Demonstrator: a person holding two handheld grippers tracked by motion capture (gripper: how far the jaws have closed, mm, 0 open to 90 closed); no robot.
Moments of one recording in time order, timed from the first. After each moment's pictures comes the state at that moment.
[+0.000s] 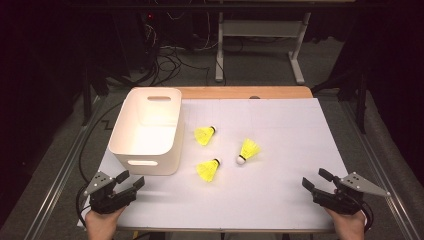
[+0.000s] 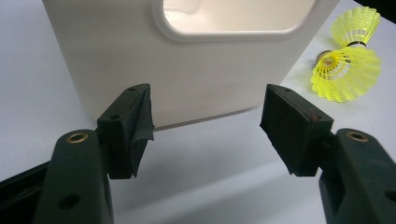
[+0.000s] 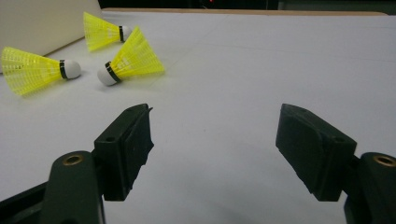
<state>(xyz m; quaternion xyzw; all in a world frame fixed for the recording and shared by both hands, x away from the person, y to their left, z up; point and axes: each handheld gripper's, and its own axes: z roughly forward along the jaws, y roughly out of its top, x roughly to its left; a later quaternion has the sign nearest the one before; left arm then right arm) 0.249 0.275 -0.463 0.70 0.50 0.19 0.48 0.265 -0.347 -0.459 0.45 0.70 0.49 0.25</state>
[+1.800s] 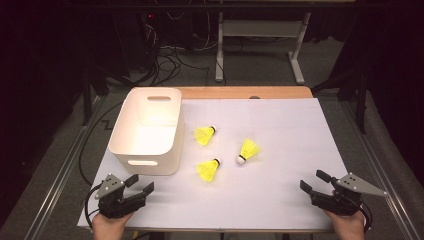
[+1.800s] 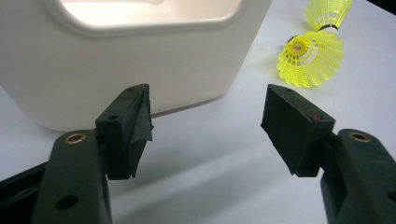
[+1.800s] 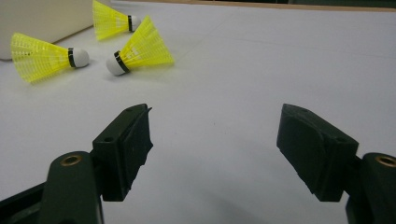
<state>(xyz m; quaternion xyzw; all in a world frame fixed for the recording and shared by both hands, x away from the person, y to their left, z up) 0.240 0.247 -0.456 0.72 0.48 0.18 0.47 0.263 -0.343 -0.460 0.44 0.72 0.48 0.24</state>
